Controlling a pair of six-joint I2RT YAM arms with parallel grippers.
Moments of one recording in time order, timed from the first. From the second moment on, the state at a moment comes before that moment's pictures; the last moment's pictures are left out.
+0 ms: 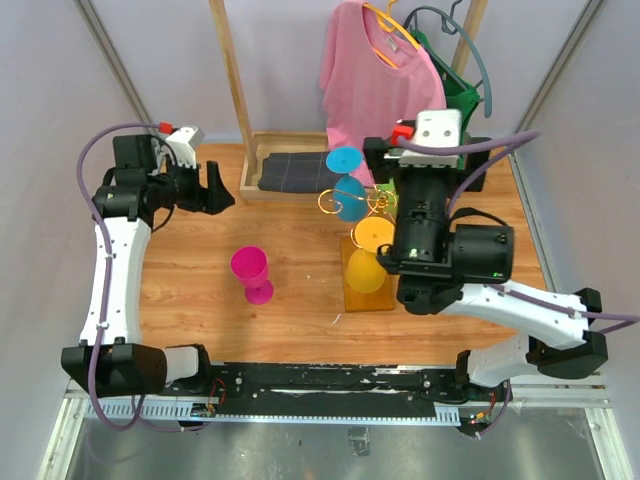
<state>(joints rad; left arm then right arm) 0.11 1.24 1.45 -0.87 0.57 0.12 1.36 1.40 1.61 1.09 1.31 -1.49</state>
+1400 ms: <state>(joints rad) -0.21 1.42 1.80 -0.65 0.56 -0.17 0.95 1.63 2.41 -0.41 0.44 -0.31</state>
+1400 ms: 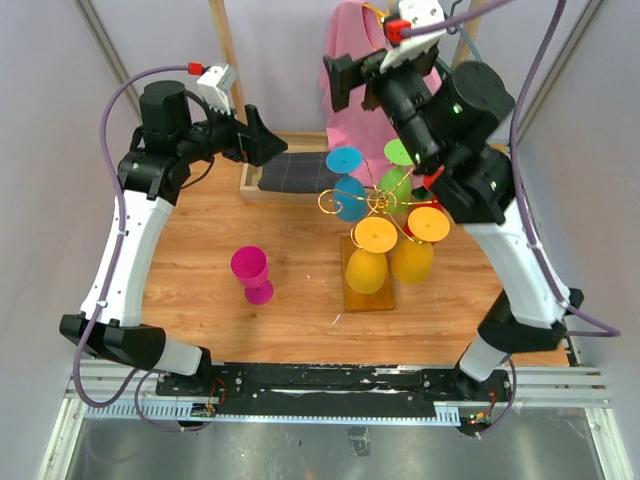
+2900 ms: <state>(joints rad) -0.32 1.57 1.55 -0.23 0.68 -0.85 0.22 0.95 1.62 -0.87 0.45 0.00</state>
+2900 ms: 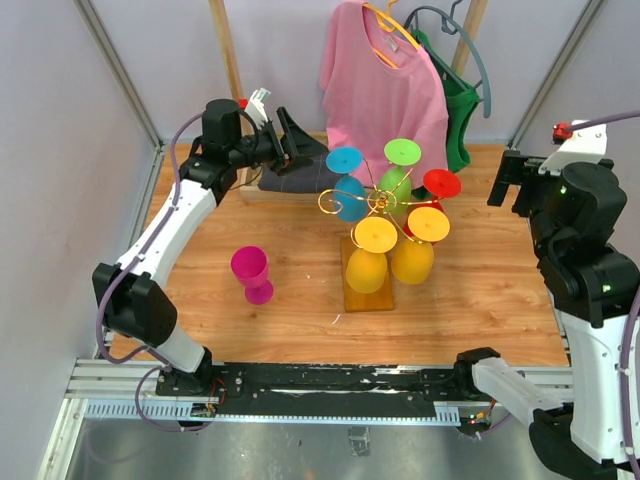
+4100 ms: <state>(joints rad) -0.34 1.57 1.40 0.06 0.83 -1.23 0.22 0.88 1.59 -0.94 0.46 0.03</state>
